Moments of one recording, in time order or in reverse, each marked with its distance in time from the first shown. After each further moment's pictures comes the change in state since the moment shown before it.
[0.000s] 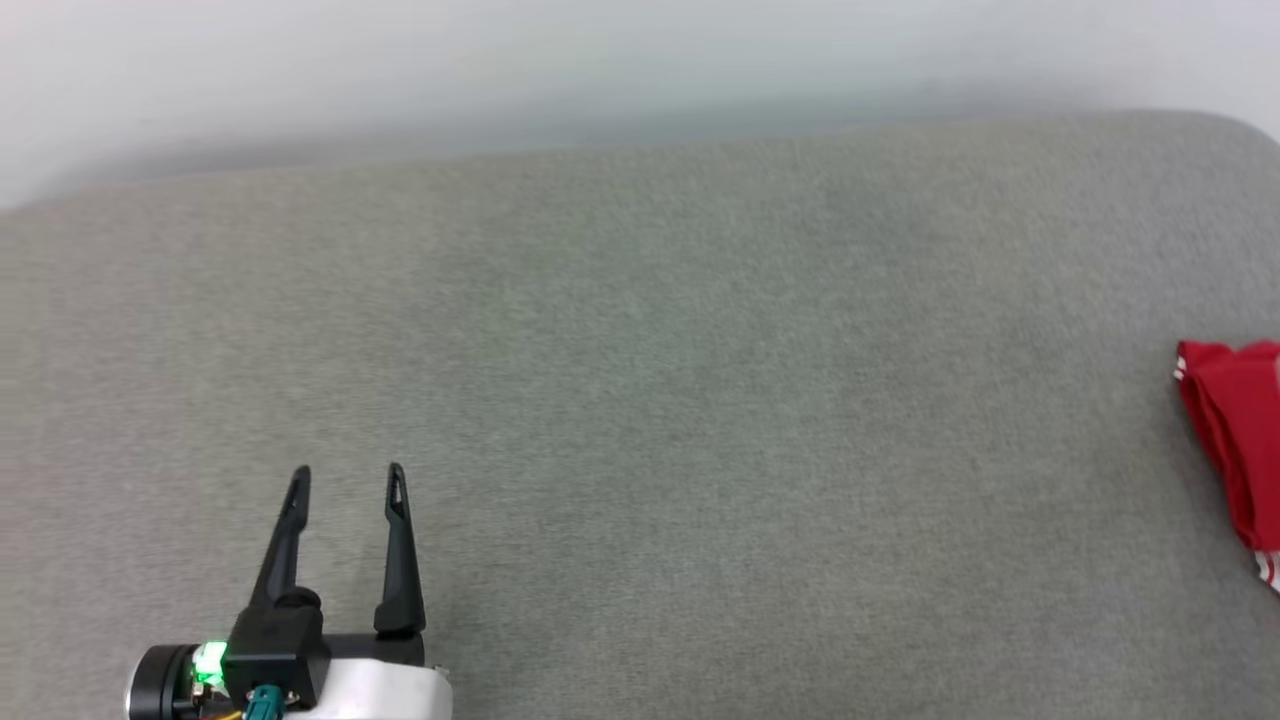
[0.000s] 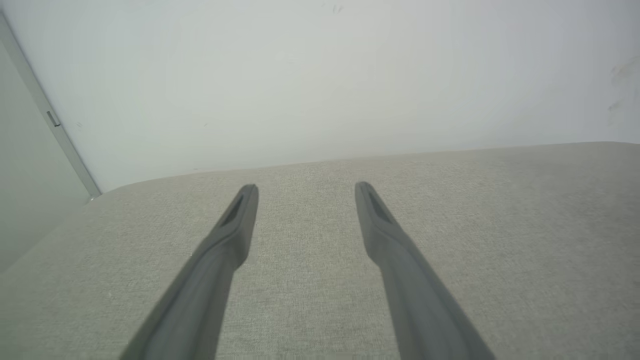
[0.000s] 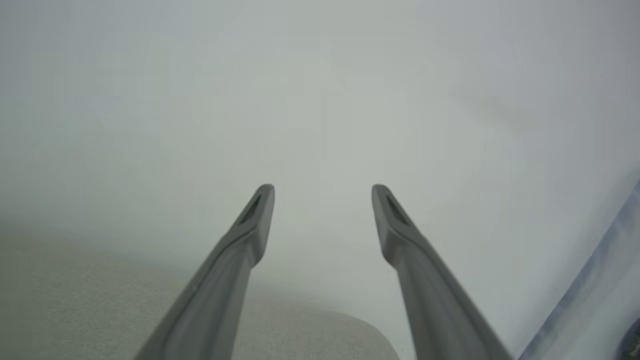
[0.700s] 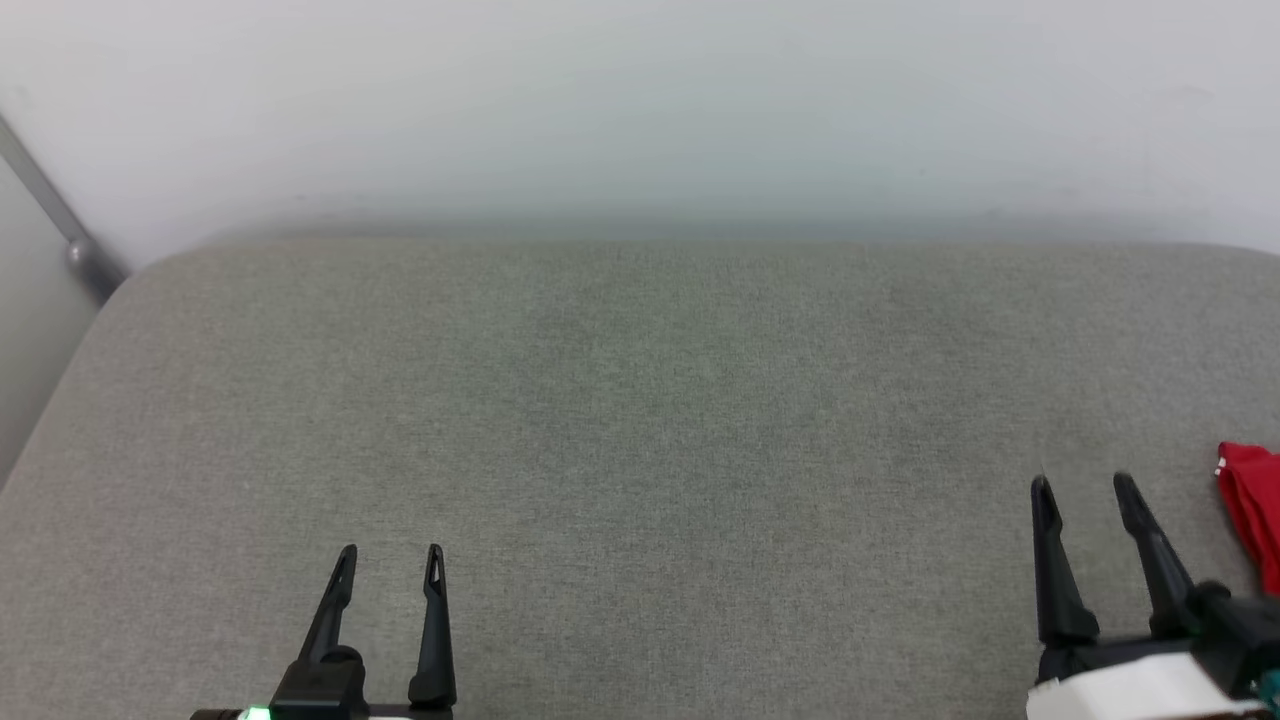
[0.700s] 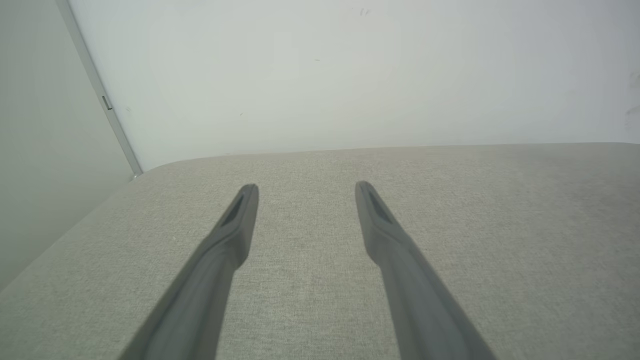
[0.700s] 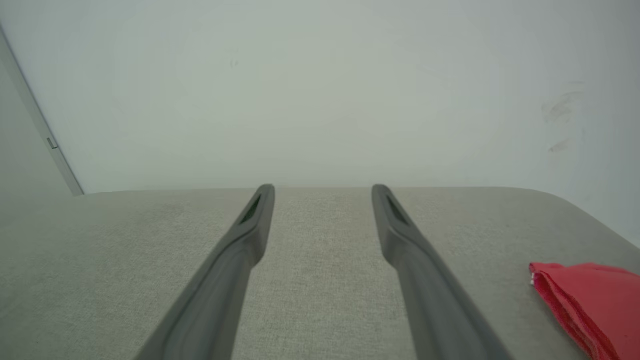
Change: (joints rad) left arm 0.078 -0.019 -0.028 0.075 0.002 -0.021 0.000; right arm 0.559 0.376 0.043 -0.207 0.052 0.000 -0.029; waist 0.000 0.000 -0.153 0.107
